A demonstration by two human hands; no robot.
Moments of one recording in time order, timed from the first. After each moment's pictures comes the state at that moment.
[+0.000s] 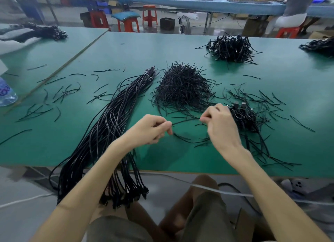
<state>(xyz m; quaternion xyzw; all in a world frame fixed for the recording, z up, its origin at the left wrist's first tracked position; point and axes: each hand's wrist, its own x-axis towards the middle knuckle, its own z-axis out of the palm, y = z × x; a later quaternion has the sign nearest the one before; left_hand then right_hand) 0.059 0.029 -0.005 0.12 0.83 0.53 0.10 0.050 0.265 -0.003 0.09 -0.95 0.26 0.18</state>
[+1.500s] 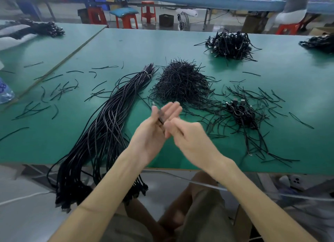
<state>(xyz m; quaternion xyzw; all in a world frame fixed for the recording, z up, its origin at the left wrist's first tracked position) 0.077 0.066 -0.018 0.02 0.36 0.92 0.11 0.094 0.215 -0.002 0.26 -0.84 0.47 0.03</state>
